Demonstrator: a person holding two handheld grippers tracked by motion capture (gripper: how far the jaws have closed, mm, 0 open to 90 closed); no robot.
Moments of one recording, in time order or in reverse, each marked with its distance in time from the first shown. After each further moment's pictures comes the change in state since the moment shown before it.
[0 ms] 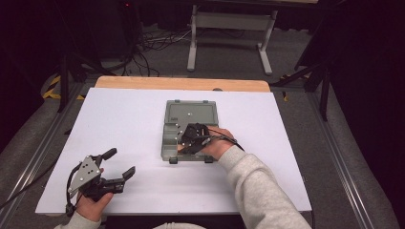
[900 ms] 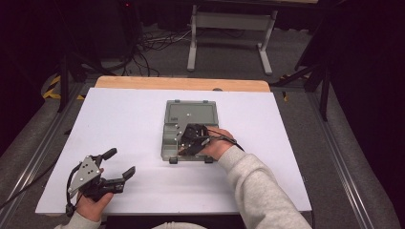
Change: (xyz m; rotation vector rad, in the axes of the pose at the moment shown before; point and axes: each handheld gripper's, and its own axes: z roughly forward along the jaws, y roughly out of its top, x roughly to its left) left arm 0.000 0.000 0.000 -0.002 0.001 -0.002; right arm 0.001 0.001 0.001 0.005 0.008 0.000
